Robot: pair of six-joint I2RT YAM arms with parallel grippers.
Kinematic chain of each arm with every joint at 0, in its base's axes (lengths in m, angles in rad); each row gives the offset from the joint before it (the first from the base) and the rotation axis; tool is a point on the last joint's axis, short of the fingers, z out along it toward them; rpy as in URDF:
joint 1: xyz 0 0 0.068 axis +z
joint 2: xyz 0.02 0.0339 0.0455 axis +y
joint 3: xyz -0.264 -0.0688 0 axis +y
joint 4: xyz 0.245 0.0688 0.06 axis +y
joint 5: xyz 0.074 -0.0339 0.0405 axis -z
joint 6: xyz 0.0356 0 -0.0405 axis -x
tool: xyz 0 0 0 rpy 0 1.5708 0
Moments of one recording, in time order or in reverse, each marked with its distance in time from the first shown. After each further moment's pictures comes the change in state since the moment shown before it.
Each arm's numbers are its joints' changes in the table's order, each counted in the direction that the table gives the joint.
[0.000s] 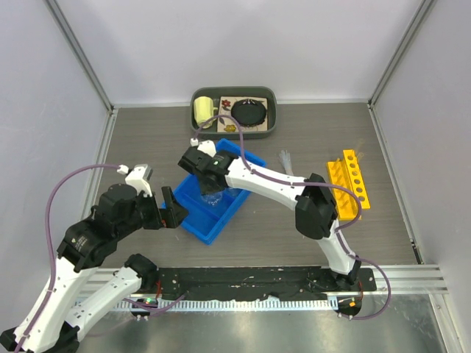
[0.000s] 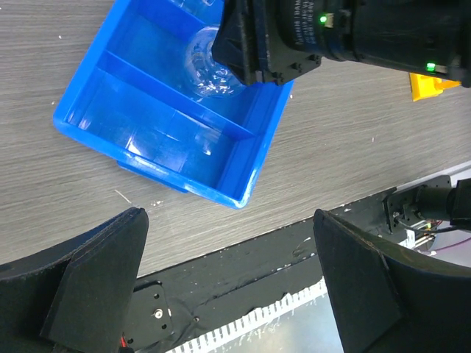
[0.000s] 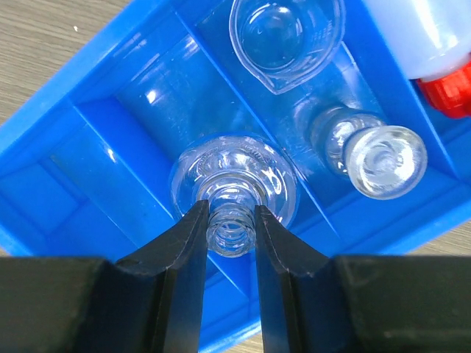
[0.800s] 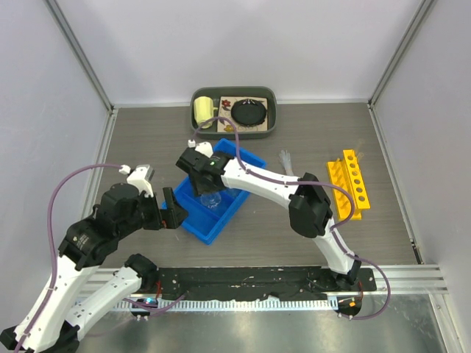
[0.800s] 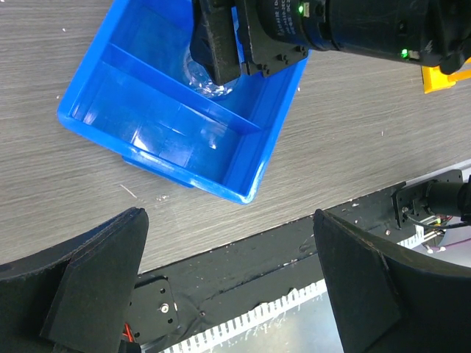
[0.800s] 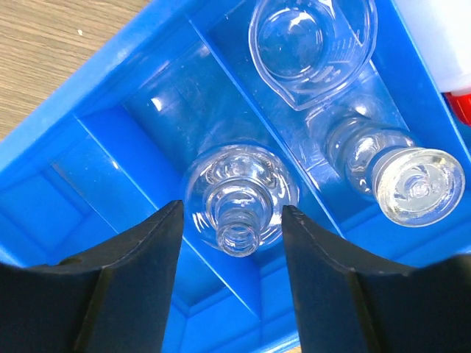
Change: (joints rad) left arm 0.000 0.009 0.000 0.020 0.000 -0.019; right arm 0.000 0.070 -0.021 -0.026 -0.032 0.003
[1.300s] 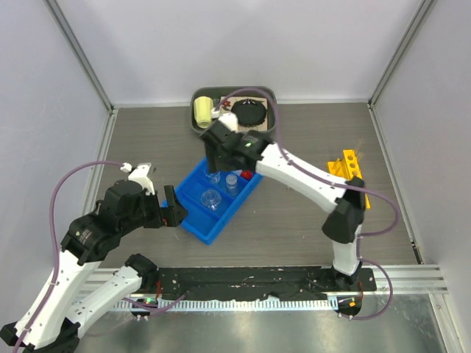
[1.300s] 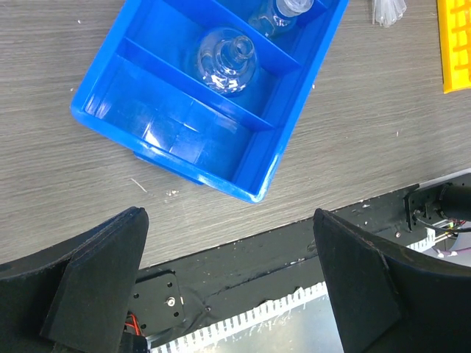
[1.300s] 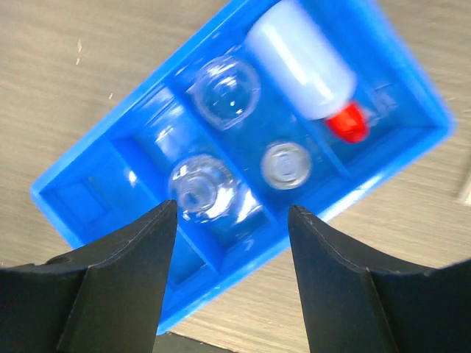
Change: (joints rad) left arm 0.000 0.040 -0.014 0.025 -0.027 0.001; right arm -0.055 -0.218 0.001 0.037 0.058 0.053
